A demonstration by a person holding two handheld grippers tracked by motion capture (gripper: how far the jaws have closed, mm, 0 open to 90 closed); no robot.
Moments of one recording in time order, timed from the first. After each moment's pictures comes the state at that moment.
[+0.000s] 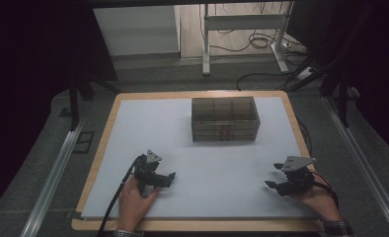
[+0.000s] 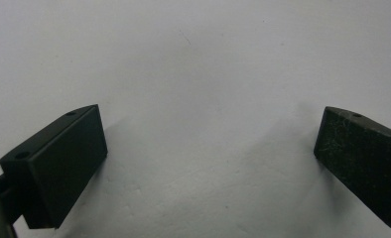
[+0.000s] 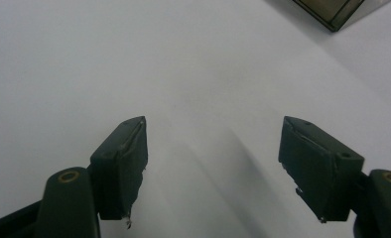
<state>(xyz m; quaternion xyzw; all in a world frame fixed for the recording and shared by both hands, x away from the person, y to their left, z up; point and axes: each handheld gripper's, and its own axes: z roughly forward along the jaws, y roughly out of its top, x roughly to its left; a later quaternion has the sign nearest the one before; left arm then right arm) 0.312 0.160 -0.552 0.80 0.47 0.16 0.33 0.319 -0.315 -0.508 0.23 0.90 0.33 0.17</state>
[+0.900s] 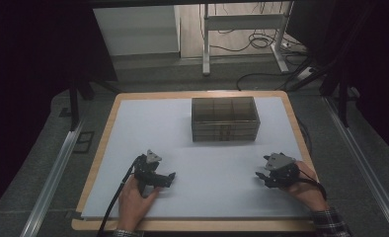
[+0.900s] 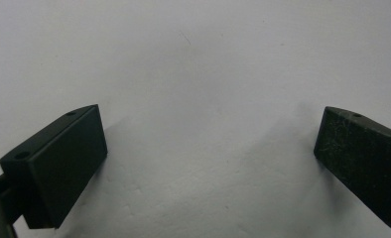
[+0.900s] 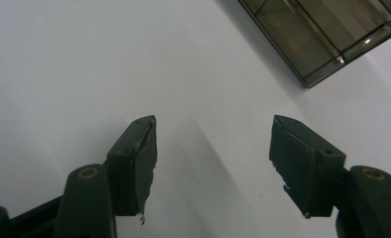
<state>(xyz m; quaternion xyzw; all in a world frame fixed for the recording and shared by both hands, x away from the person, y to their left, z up) 0.312 0.160 -0.552 0.80 0.46 0.16 0.33 0.328 -0.274 -0.505 0.17 0.91 0.28 0.27</state>
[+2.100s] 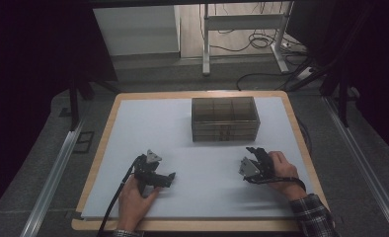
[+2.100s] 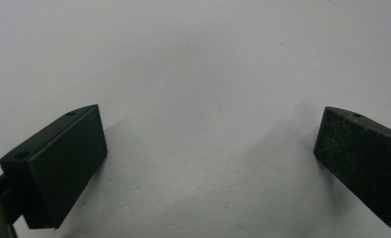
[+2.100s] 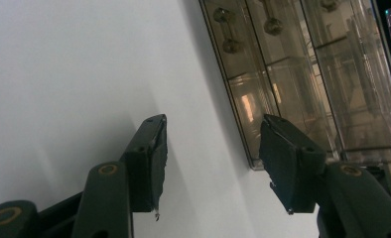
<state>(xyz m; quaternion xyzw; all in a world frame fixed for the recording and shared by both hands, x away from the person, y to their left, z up) 0.312 0.159 -0.552 0.80 0.47 0.16 0.33 0.334 -0.208 -0.522 0.03 0.88 0.18 0.44</state>
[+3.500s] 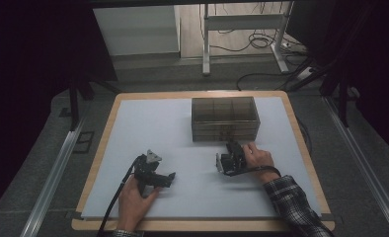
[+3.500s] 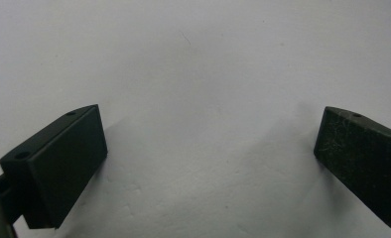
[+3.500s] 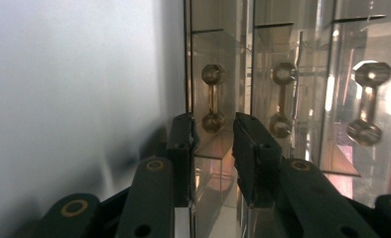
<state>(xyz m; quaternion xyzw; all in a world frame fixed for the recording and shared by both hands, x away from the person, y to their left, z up) 0.312 0.160 -0.552 0.80 0.47 0.16 0.33 0.376 -0.139 -0.558 -0.08 0.82 0.06 0.56</state>
